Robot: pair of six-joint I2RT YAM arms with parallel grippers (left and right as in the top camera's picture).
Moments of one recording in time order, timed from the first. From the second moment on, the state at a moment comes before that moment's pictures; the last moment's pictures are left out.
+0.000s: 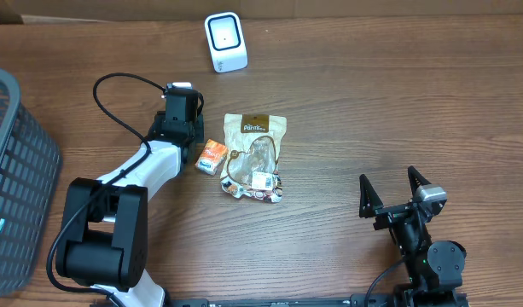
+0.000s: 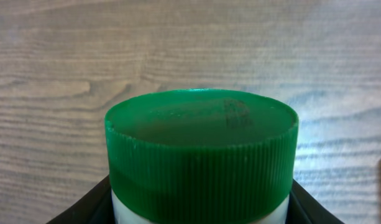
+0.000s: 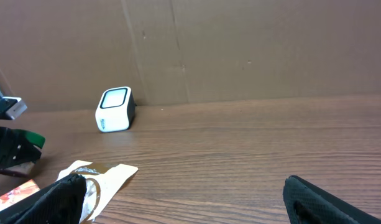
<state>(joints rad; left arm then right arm) -0.18 1.81 0.97 -0.02 -0.33 -0.12 0.07 0.01 0.02 -0.02 -0.14 0.15</state>
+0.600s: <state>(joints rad) -0.18 1.84 0.97 0.01 -0.33 -0.12 0.07 0.01 0.02 -0.02 -0.14 0.15</state>
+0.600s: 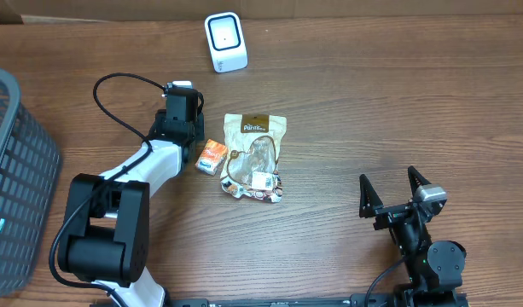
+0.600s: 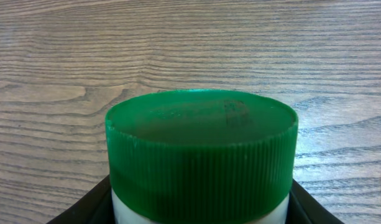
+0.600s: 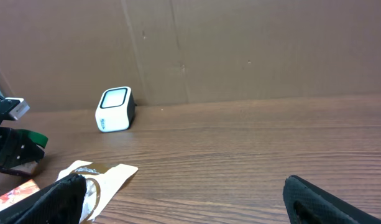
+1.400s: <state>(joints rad) -0.18 1.81 0.99 -0.17 -0.32 -0.12 0.07 0.01 0.02 -0.02 -0.14 0.15</state>
